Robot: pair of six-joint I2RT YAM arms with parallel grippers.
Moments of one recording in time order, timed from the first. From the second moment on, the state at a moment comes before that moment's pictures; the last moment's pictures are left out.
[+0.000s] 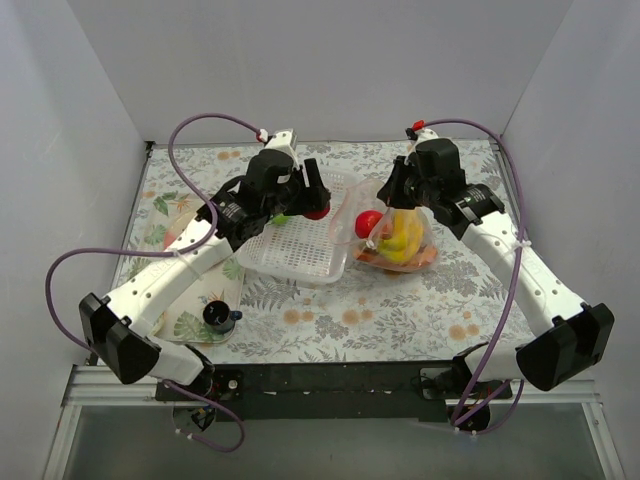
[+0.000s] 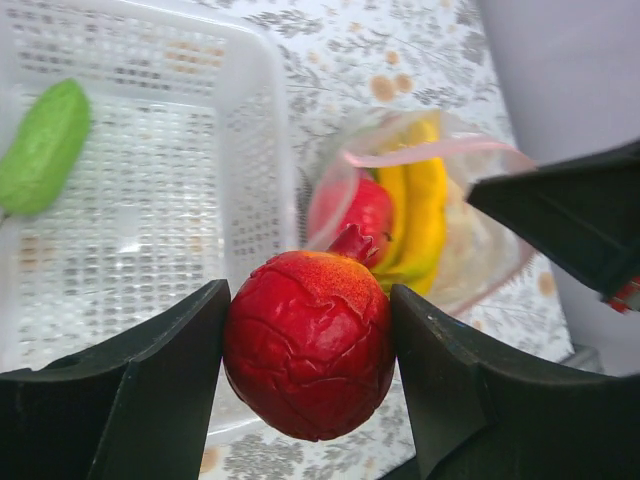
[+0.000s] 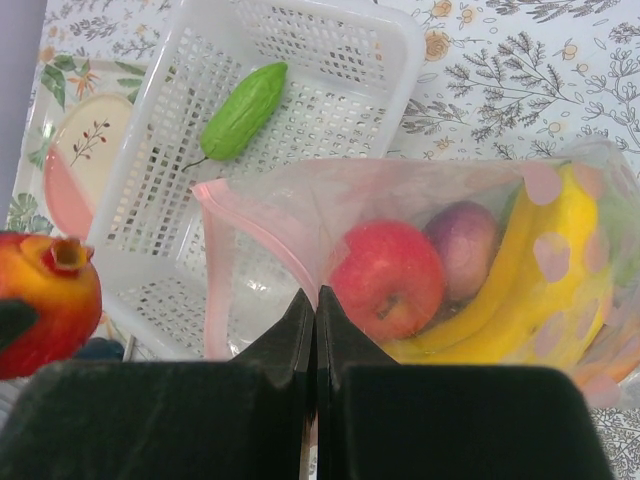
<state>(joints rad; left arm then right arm) -0.70 1.41 1.45 -0.54 -0.17 -0.58 0.49 1.33 1.36 -0.58 -0.05 0.46</state>
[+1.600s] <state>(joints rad) -0.50 1.81 1.45 -0.33 -0.33 -0.29 0.51 1.38 1.43 -0.64 -0.02 0.47</state>
